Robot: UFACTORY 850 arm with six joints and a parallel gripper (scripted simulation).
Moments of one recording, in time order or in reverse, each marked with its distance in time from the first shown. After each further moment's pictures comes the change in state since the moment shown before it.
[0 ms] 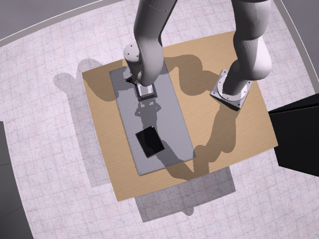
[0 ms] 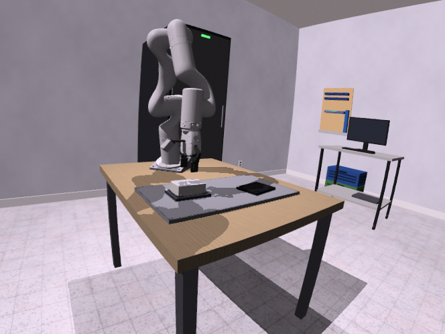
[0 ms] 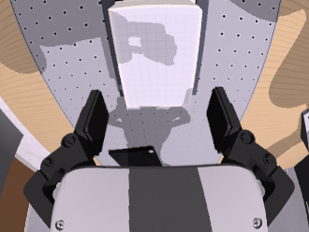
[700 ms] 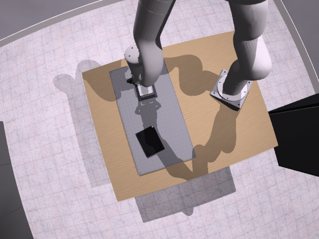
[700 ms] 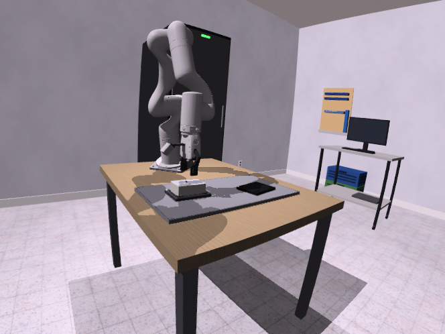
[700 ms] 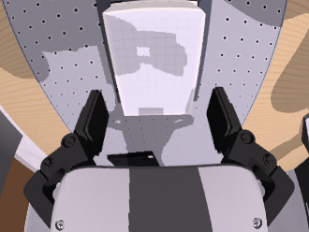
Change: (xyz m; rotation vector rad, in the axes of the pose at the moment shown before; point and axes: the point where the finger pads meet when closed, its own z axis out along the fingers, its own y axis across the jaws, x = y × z) arm 0.000 0.001 0.014 0.000 -0.001 -0.001
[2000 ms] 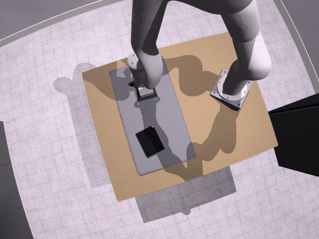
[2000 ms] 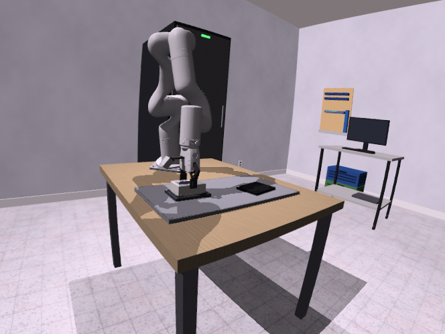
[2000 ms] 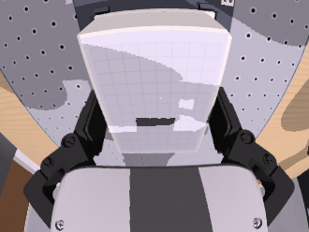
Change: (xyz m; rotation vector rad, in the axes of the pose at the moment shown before) arm 0.000 0.000 0.053 0.000 0.000 0.000
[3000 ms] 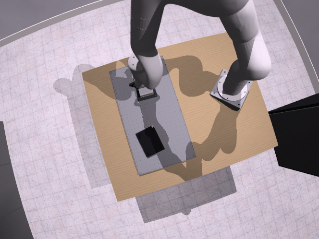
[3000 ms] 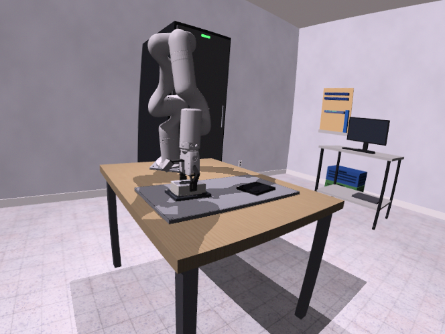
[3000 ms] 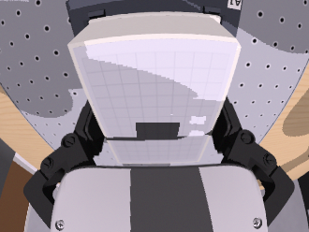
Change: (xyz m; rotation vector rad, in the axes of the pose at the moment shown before) arm 0.000 0.000 0.012 0.000 0.000 0.000
